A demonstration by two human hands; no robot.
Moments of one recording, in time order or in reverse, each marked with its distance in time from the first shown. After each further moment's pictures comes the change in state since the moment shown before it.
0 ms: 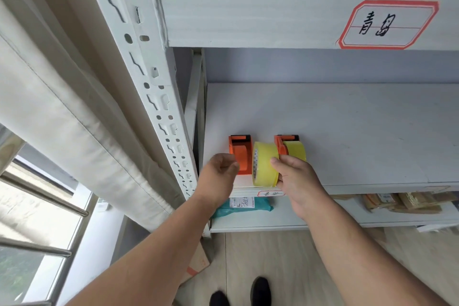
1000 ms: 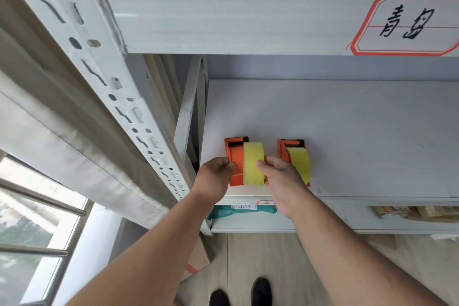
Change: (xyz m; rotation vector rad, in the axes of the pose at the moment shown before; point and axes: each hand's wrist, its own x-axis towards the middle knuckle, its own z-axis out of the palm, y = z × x) left_hand 0.056 -0.026 0.017 -0.031 -0.039 -0.164; right_hand 0.069 0.028 0.015 -0.043 -0.116 0.056
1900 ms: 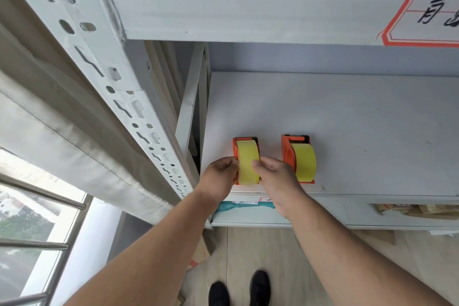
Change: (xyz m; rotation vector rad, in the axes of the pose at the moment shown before) left_hand 0.001 -0.007 0.010 -0.229 -0.135 -0.041; right_hand -0.008 0.002 0.016 -0.170 -0.027 -0.065
